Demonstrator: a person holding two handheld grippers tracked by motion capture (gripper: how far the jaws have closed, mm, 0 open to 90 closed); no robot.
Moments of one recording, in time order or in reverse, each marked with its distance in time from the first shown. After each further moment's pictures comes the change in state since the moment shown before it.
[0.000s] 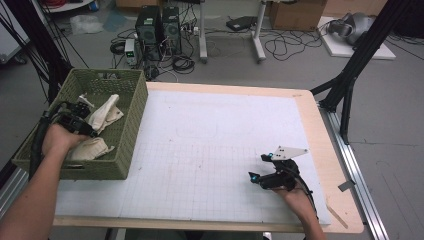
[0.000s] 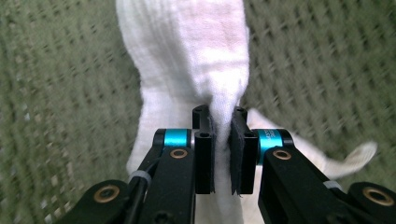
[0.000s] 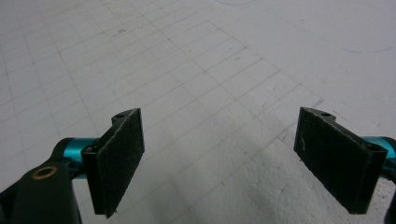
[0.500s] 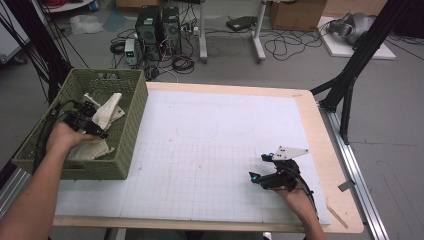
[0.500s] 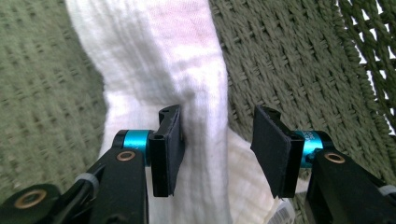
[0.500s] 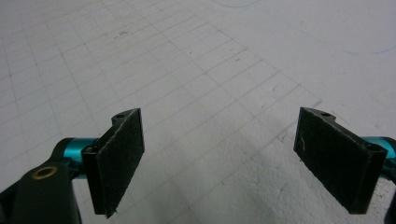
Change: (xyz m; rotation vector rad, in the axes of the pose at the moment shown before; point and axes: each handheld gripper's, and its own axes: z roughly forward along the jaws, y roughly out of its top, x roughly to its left) left arm -0.007 0.004 -0.001 0.024 -0.062 0.047; right arm 0.000 0.000 -0.002 -0.008 0.001 0.002
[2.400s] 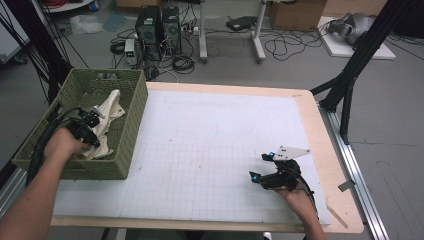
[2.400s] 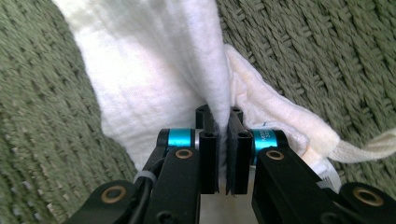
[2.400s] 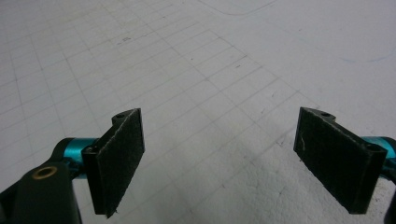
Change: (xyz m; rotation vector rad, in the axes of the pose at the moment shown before) left arm -0.011 -0.013 0.012 0.148 0.085 0.156; right arm 0.001 0.002 -0.003 -0.019 0.000 -0.010
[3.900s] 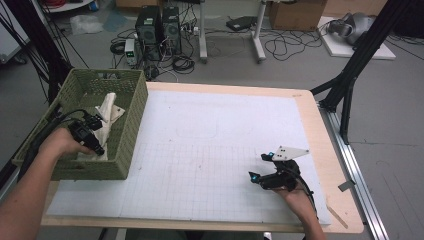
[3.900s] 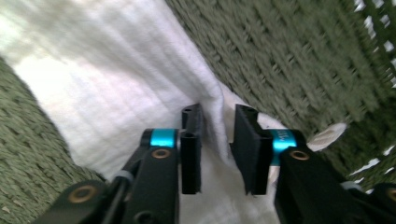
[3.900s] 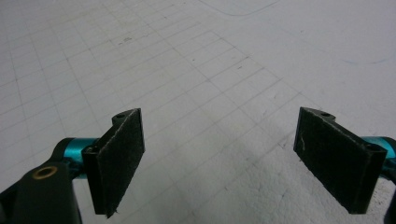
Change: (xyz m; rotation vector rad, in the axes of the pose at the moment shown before) left arm -0.009 0.002 -0.002 0.098 -0.232 0.098; right arm 0.002 0.001 0.001 0.000 -0.001 -0.004
